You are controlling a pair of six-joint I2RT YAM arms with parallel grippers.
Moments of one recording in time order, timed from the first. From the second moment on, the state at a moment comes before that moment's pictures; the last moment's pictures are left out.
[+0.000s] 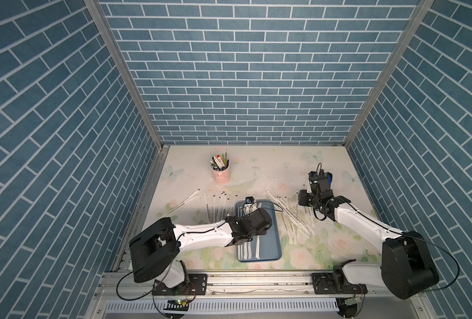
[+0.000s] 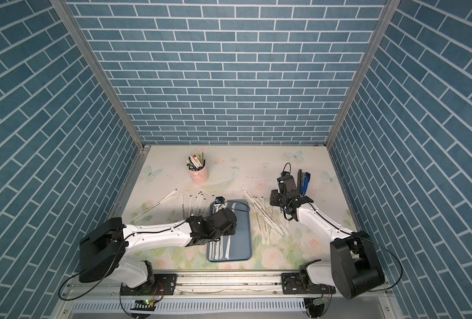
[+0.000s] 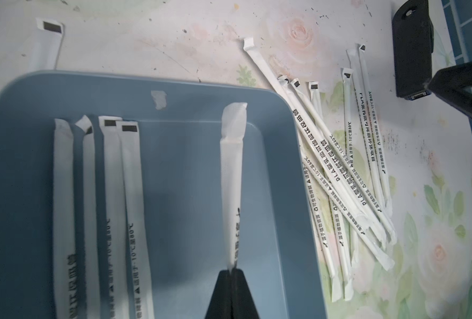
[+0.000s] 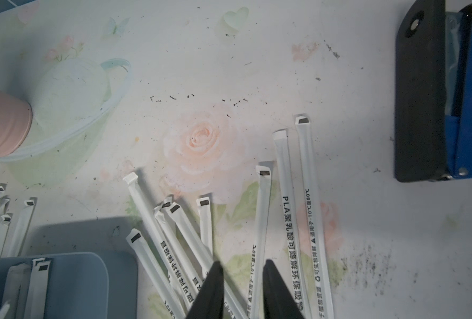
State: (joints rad) left arm -1.11 1.54 0.84 -0.22 -0.32 -1.05; right arm 0.39 1.31 0.74 -0.27 0.05 0.40
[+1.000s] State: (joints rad) left arm -1.05 1.59 0.71 -0.10 -0.40 -1.11; right arm 0.39 1.31 0.74 -0.27 0.05 0.40
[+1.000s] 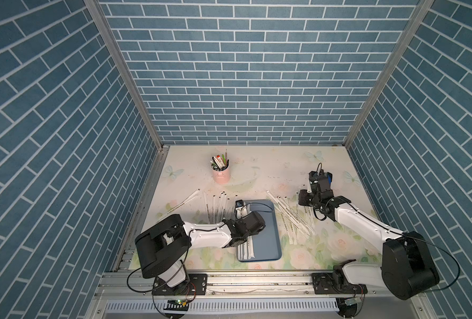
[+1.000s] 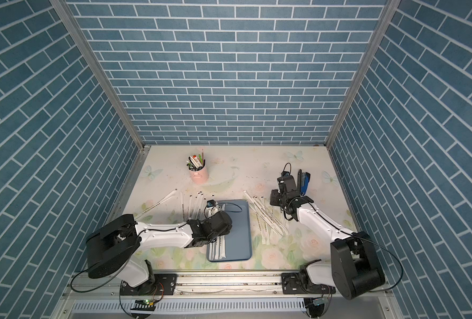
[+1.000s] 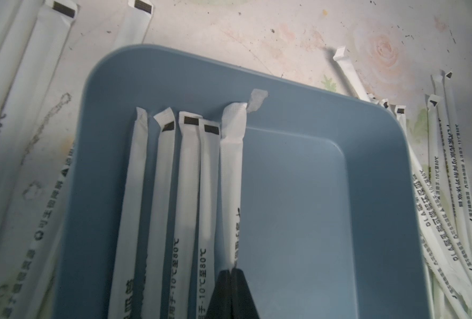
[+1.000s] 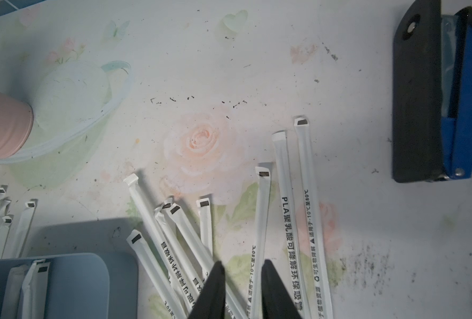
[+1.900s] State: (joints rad) left arm -1.05 1.52 0.74 -0.14 -0.43 -1.04; right arm 0.30 1.31 0.74 -0.38 0.06 0.34
